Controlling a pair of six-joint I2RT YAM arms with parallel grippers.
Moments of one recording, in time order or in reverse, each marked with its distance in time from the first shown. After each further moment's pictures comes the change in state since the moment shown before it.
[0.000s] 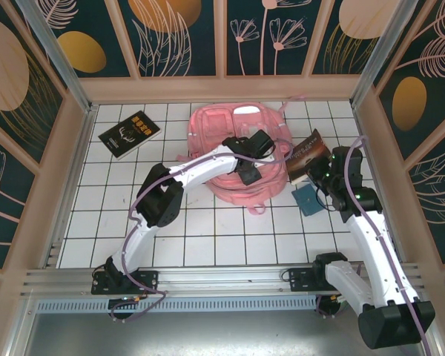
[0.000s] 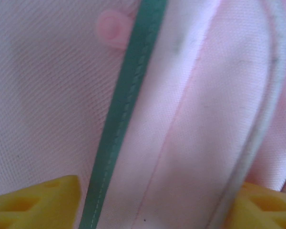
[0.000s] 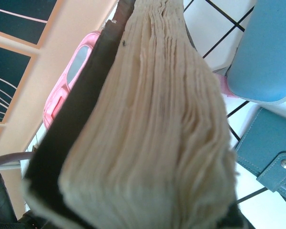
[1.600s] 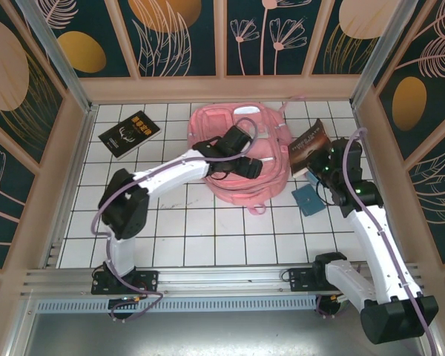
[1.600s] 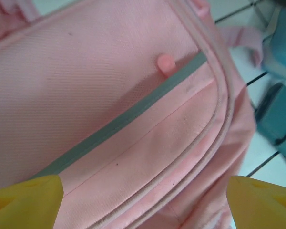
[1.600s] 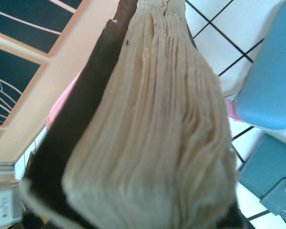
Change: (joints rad) left arm 0.051 -0.319 -0.392 0.314 0.218 -0.630; right arm 0.027 0.041 0.074 0.005 0.070 -0.055
